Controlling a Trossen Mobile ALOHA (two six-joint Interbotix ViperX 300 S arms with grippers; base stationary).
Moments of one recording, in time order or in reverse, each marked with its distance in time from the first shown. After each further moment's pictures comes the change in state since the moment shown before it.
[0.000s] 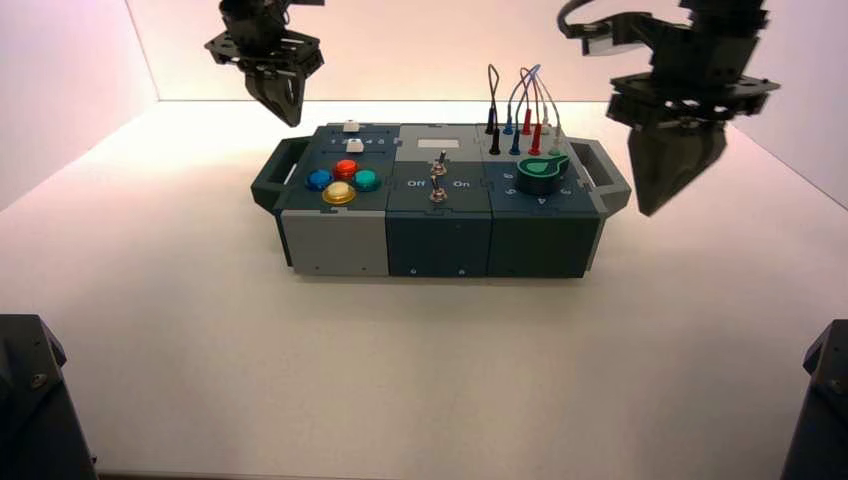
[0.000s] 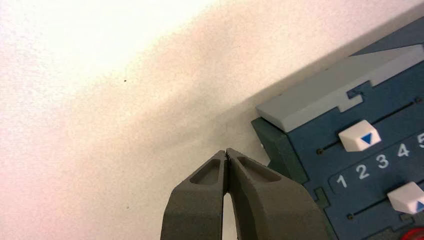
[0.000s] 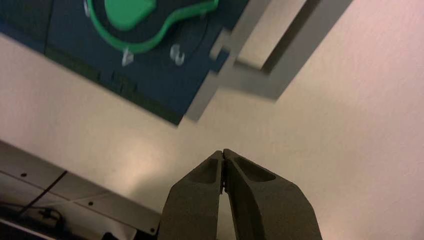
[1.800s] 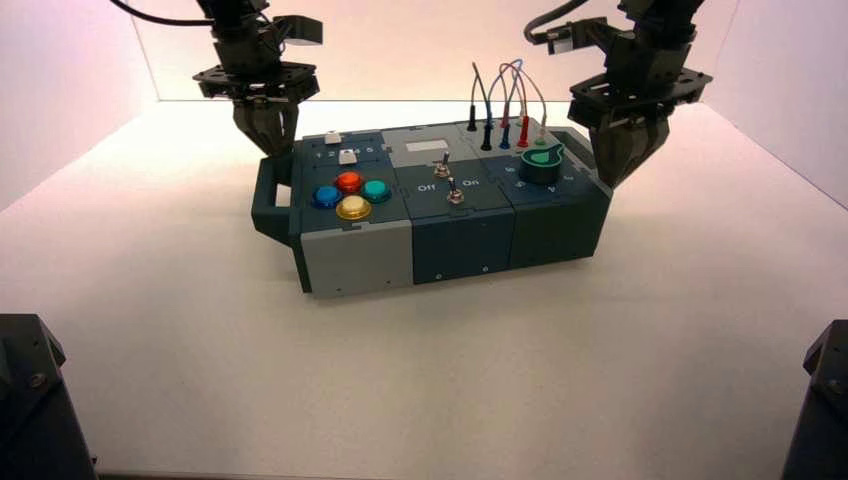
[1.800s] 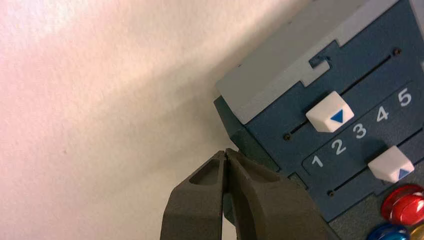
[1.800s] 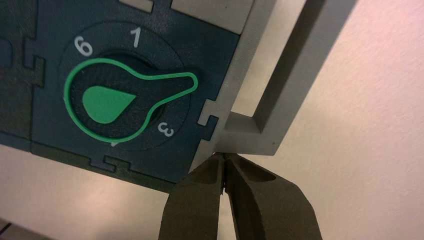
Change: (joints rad) left arm -0.037 -0.043 0.137 -0.034 0.127 -0.044; right arm -0.006 0.173 -0.133 -0.089 -0.143 -0.020
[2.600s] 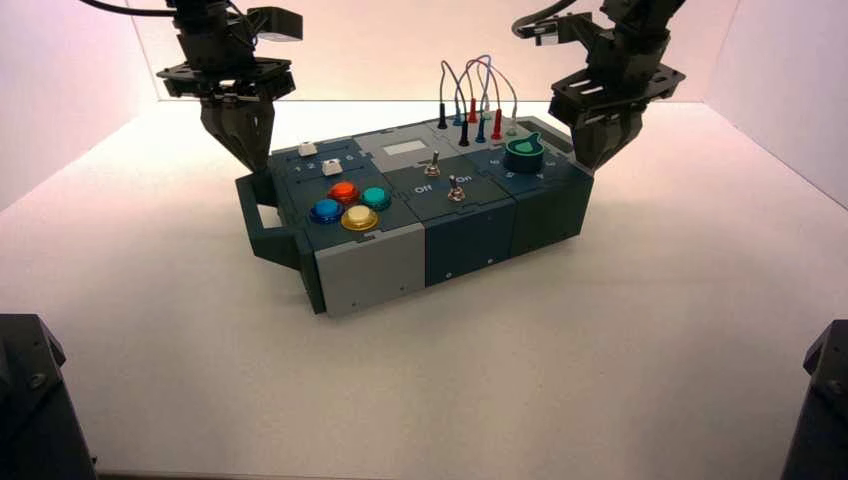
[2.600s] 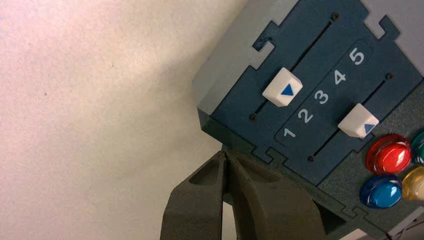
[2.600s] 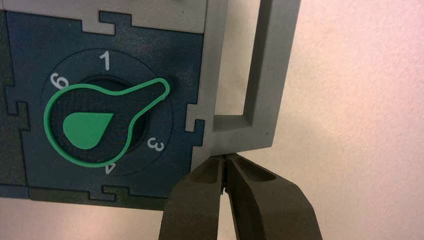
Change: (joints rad) left arm 0.000 -0.149 0.155 0.002 0.009 -0.003; right arm -0.005 0.077 -0.063 -0.005 -0.117 -0.008
